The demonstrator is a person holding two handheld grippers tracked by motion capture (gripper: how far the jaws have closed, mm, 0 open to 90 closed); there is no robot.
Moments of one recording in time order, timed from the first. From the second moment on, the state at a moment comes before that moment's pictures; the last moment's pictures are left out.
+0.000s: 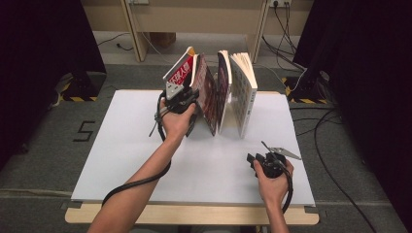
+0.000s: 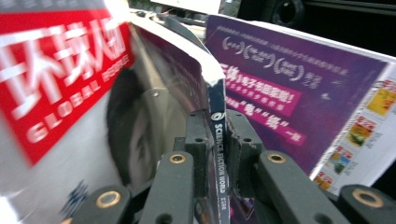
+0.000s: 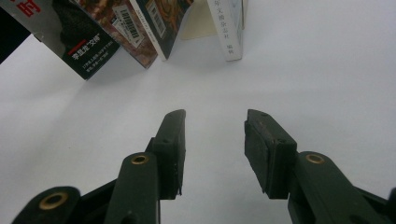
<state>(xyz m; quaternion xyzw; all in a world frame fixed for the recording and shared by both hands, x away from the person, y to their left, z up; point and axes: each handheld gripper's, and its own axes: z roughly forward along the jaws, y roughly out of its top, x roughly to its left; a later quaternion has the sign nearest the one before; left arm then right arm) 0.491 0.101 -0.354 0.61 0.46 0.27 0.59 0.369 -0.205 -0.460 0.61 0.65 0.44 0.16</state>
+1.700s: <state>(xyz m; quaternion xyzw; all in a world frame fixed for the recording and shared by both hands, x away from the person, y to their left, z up) 0.495 0.085 -0.345 0.63 0.37 0.19 0.65 0.458 -0.082 -0.382 0.47 0.64 0.51 0.33</state>
